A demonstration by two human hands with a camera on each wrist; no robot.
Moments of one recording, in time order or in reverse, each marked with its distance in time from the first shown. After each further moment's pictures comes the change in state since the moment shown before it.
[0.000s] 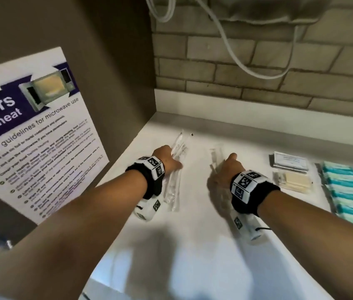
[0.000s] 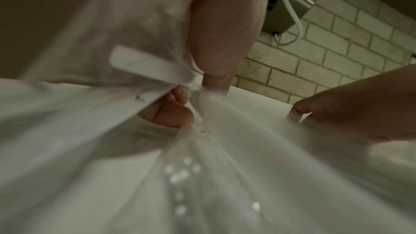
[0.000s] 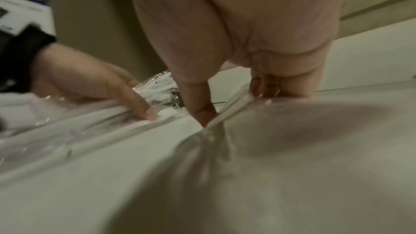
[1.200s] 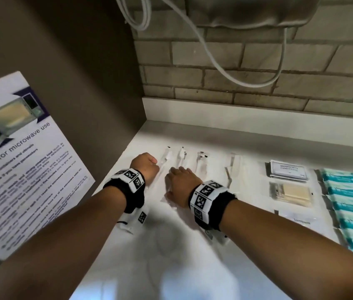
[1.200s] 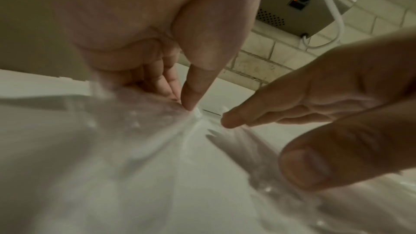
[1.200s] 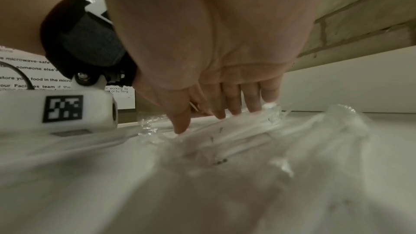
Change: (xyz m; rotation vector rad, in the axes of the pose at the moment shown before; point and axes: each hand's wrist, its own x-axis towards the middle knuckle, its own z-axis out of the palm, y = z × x) left_hand 0.037 -0.016 -0.006 -0.172 0.198 -0.085; right_hand 0.005 -0.054 0.040 -0.546 -0.159 -0.743
